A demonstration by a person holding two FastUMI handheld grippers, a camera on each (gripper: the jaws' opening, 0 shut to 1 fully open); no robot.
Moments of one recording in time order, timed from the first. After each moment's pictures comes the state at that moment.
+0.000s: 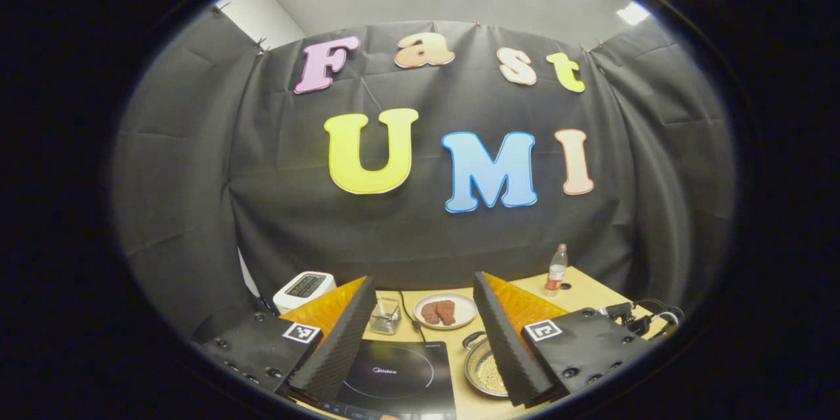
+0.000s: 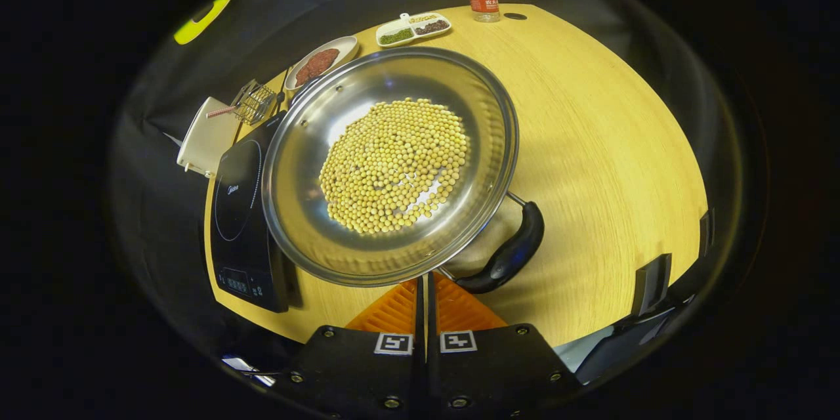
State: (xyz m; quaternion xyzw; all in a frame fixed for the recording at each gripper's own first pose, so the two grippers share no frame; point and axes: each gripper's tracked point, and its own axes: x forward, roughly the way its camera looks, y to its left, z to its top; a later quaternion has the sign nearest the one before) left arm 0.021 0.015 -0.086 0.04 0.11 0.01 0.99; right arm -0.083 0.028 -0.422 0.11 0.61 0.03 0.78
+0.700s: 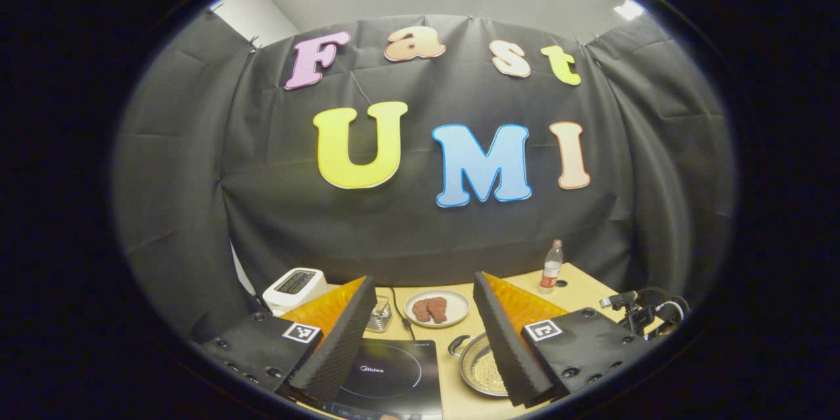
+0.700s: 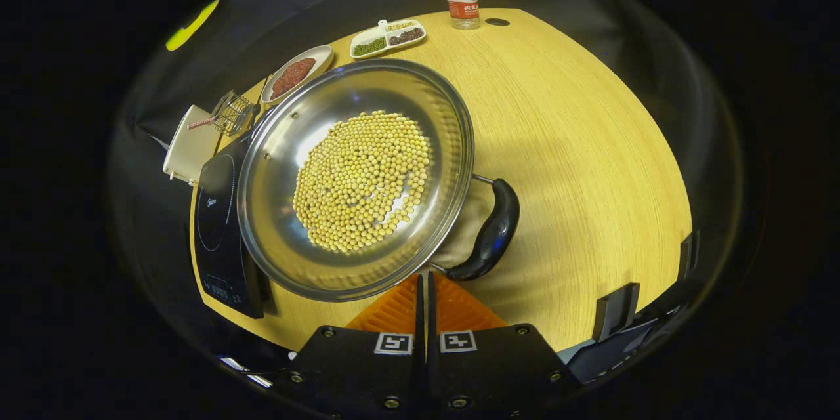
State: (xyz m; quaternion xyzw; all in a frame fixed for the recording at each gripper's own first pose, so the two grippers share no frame) left arm 0.036 -0.015 -0.094 0.04 0.12 0.00 0.99; right arm -0.056 -0.018 -0.426 0.09 0.61 0.01 0.79
